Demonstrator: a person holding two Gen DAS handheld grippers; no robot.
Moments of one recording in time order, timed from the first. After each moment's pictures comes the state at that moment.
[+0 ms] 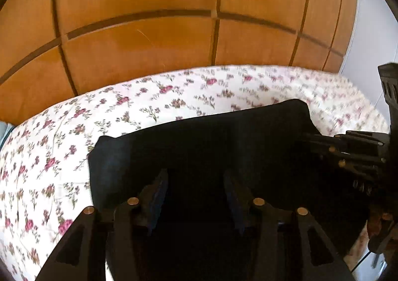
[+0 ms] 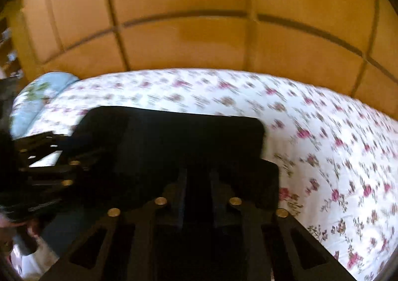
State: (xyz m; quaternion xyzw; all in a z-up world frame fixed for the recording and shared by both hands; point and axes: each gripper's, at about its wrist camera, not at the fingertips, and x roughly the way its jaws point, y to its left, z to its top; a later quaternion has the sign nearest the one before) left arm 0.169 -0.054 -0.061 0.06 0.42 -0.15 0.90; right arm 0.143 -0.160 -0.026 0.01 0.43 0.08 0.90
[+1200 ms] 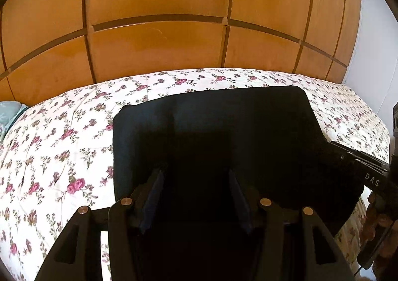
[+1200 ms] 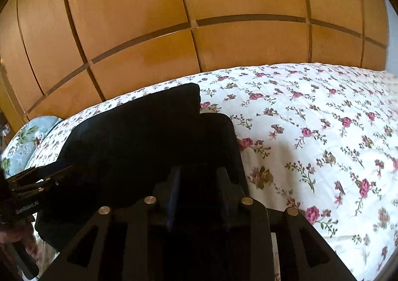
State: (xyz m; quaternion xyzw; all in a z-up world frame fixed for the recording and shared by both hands) left arm 0.111 -0.019 -0.055 0.02 0.39 -0.13 0.91; right arm 0.061 -0.189 -0.037 0.09 0.36 0.01 0.93
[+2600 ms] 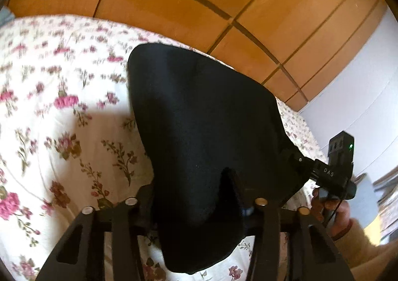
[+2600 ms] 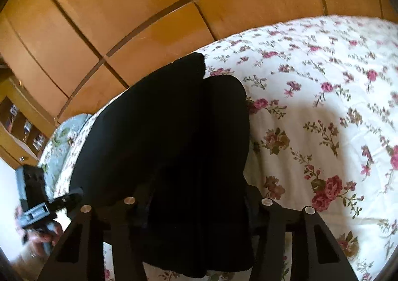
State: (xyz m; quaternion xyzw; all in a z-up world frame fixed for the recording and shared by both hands) left arm 0.091 0.061 -0.079 -0.18 0.44 -0.24 0.85; right arm 0.057 -0.208 -0.052 0.19 0.42 0.11 0.88
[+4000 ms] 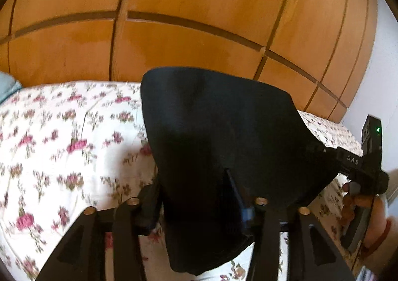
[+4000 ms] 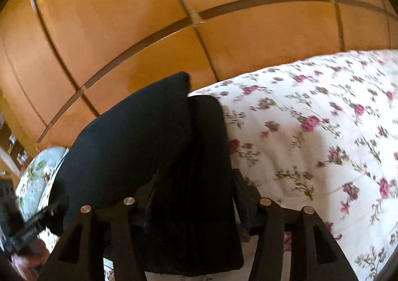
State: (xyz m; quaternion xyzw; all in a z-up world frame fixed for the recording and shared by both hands) left arm 0.202 0.071 -0.080 -0.09 0.36 -0.14 0.92; right arm 0.177 -0.198 -0.060 0.19 0.35 0.05 0.92
